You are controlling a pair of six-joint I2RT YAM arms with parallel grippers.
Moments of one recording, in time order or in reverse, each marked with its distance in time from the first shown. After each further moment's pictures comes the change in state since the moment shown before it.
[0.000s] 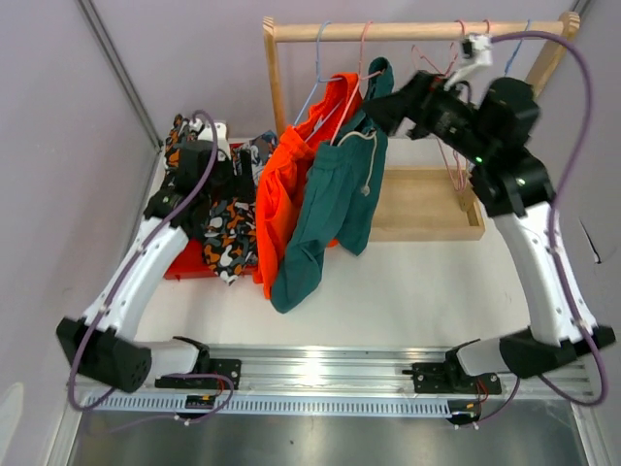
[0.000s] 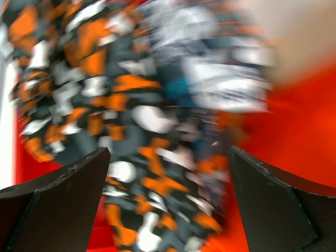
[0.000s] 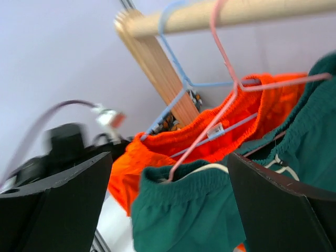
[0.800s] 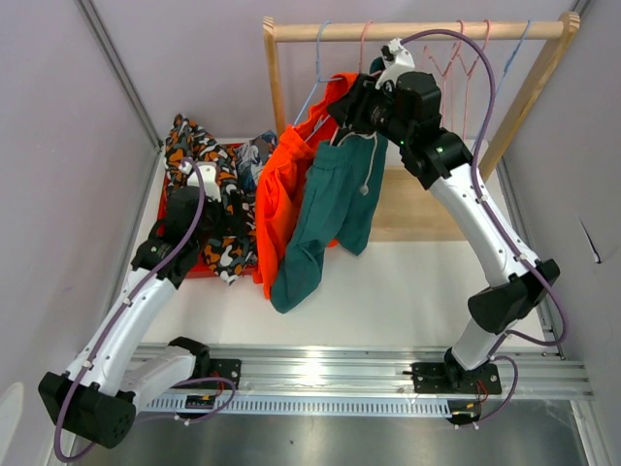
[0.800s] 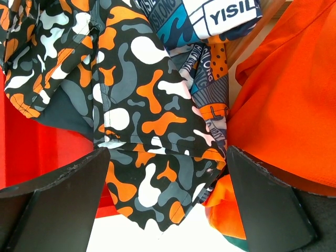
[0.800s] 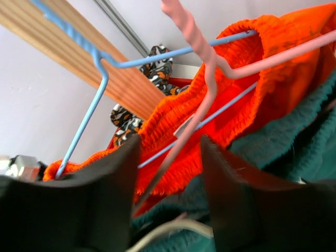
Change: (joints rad) left arm -0.042 -0.352 -0.369 0.061 0.031 0.000; right arm 0.154 0.334 0.078 0.054 0.249 -0.001
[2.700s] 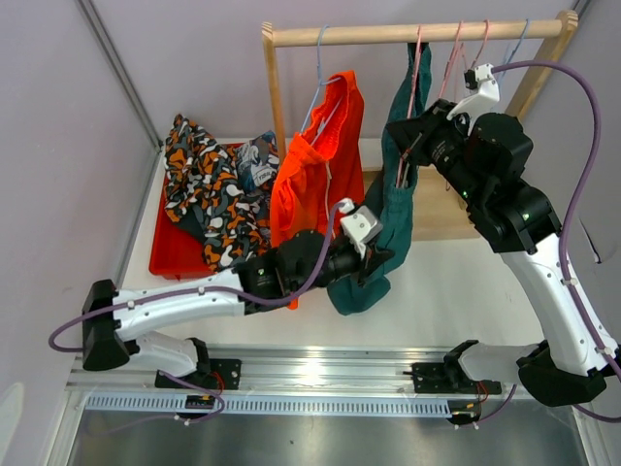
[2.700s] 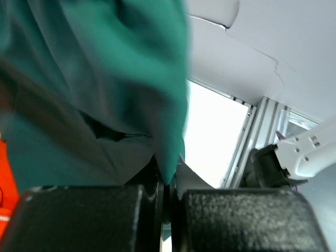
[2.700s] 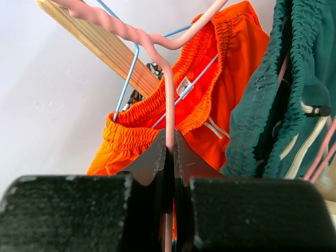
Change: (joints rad) left arm -0.908 0.387 0.213 0.591 0.081 0.024; right arm 0.050 -0.444 -0.205 -0.144 0.235 0.055
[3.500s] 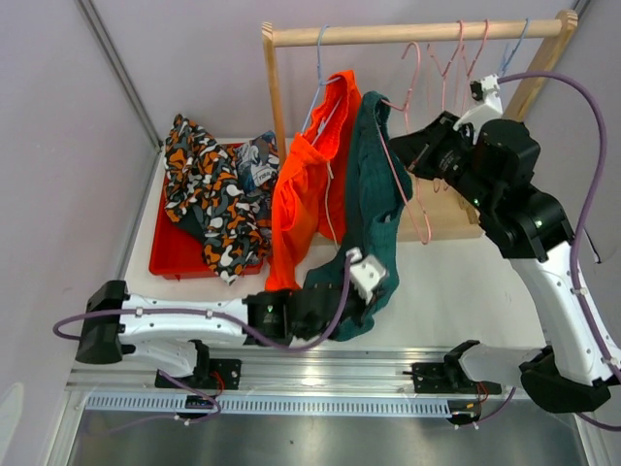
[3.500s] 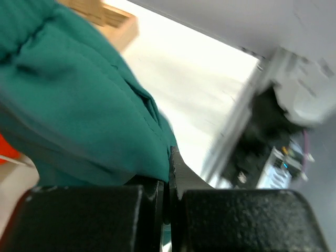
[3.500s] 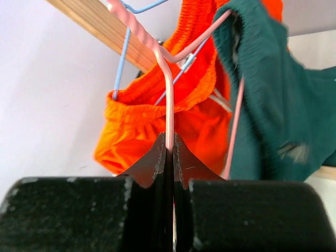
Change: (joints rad) left arm -0.282 -0.054 -0.203 0.006 -0.364 -0.030; right arm -0.031 -0.020 0.003 -0.129 -0.078 0.100
